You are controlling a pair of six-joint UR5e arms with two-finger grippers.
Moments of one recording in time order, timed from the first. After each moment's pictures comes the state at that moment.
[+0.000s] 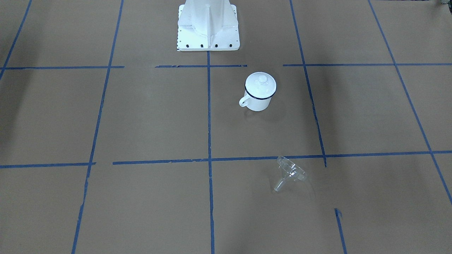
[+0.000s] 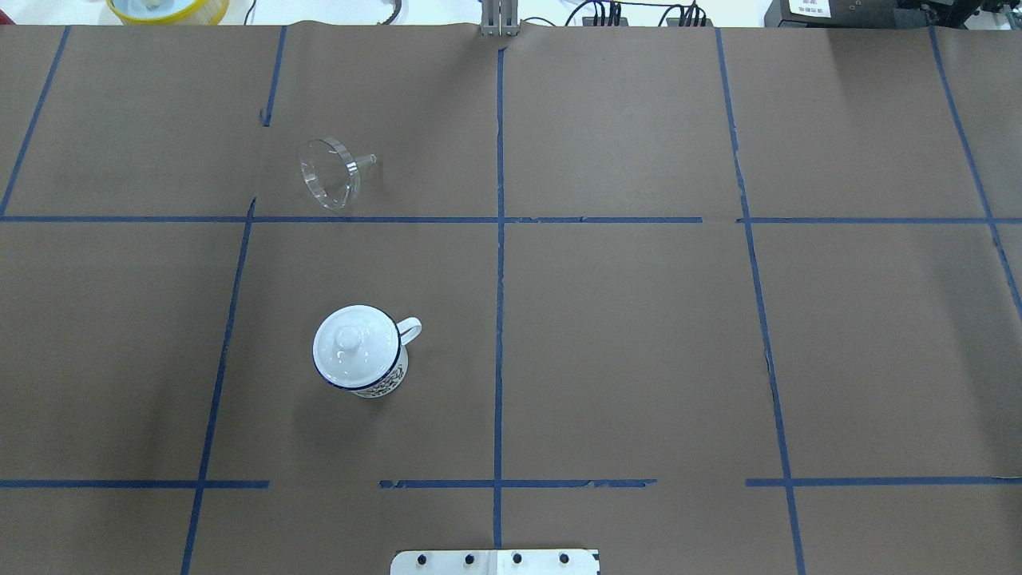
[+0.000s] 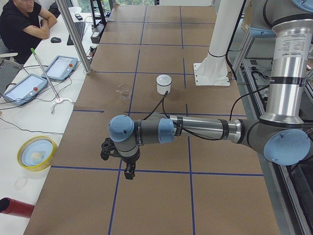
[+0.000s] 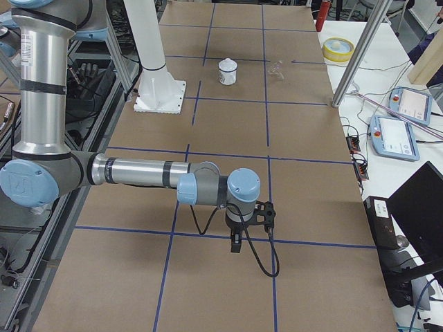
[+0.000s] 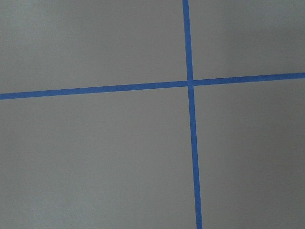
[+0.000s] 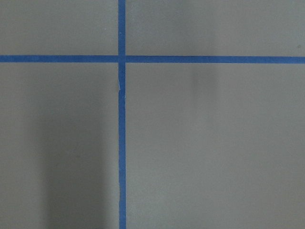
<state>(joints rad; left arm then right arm) -1.65 -1.60 -1.62 -1.42 -2.35 0.20 1.57 -1.68 1.66 -1.57 2.29 0.01</state>
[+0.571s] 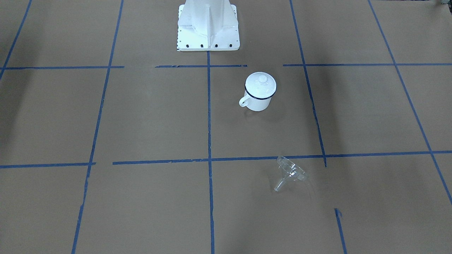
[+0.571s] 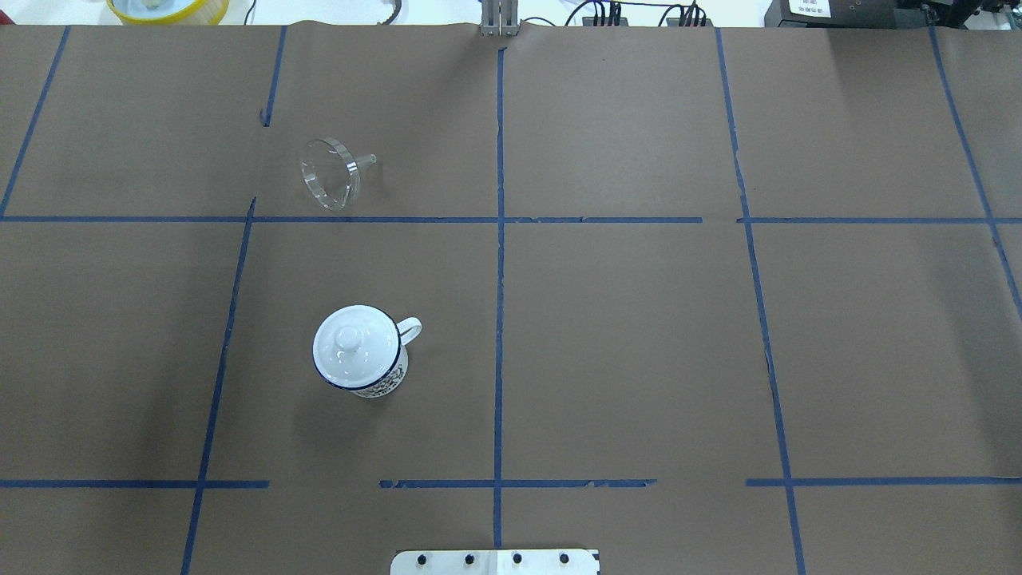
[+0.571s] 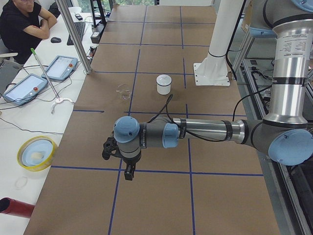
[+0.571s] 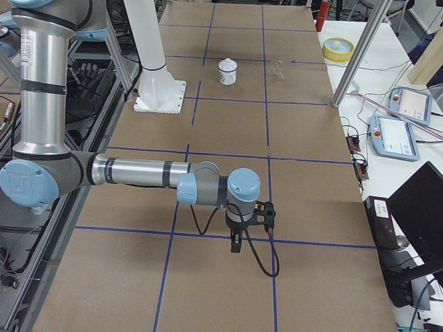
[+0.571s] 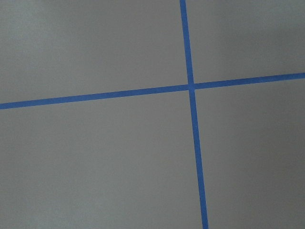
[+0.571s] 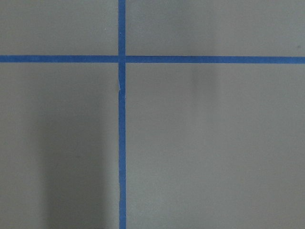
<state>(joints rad) -1.64 -1.57 -1.66 -1.59 -2.35 0.01 1.57 -1.68 1.66 -1.57 2.29 0.01</state>
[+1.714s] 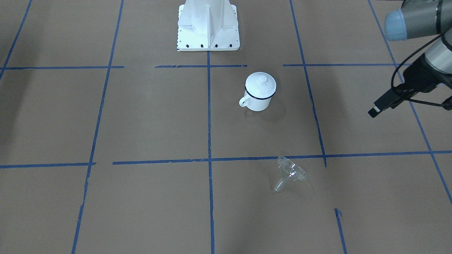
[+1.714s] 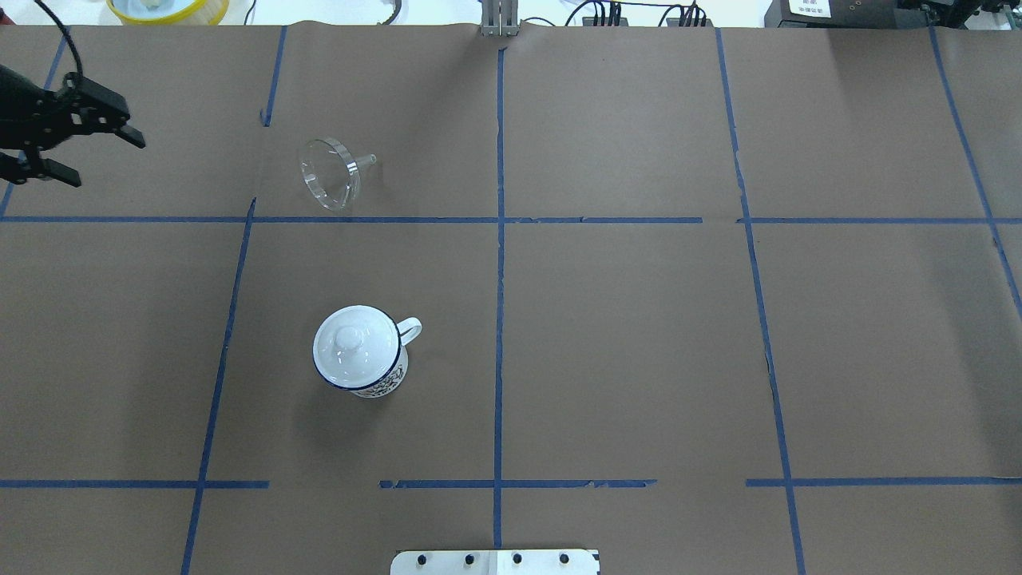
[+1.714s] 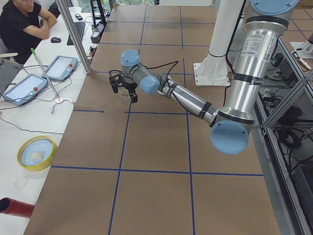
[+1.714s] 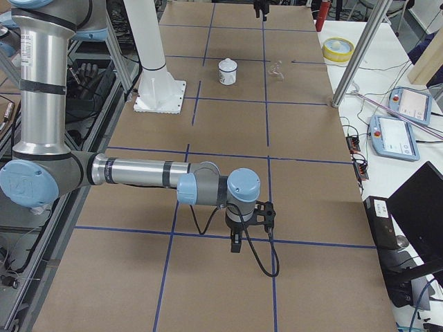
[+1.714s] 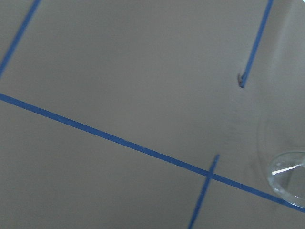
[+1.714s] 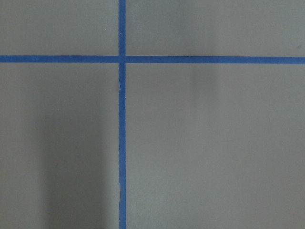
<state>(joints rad) -1.11 -1.83 -1.86 -1.80 -2.33 -1.33 1.57 -1.68 1.66 -1.57 2.29 0.01</state>
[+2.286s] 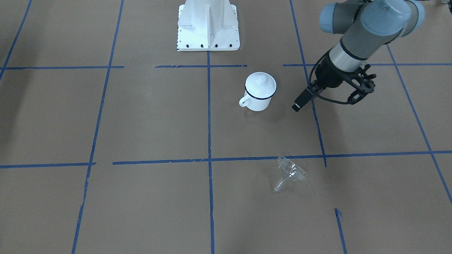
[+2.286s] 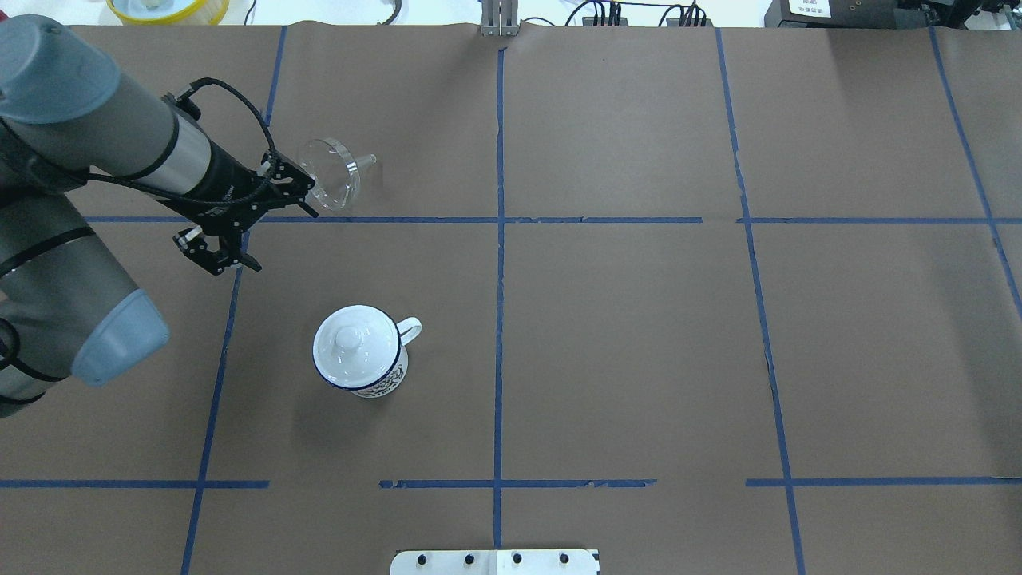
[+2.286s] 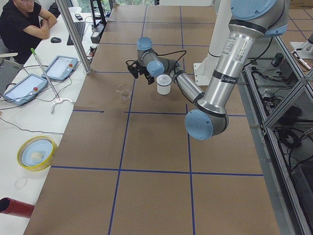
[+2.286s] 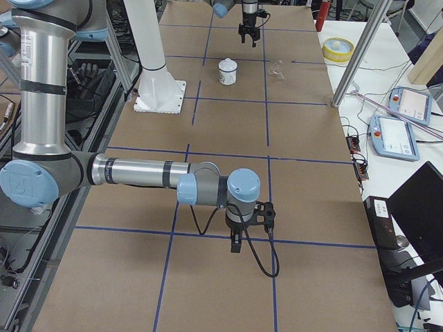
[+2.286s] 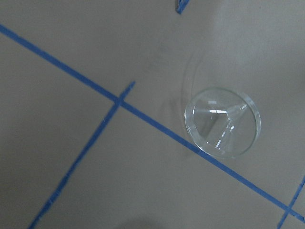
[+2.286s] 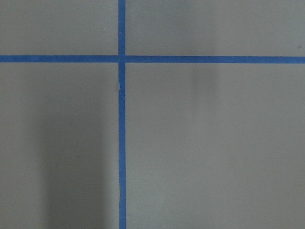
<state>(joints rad) -0.81 -2.00 -1.90 -1.64 -2.17 -1.82 1.57 -1.68 1.66 -1.57 2.29 0.01</state>
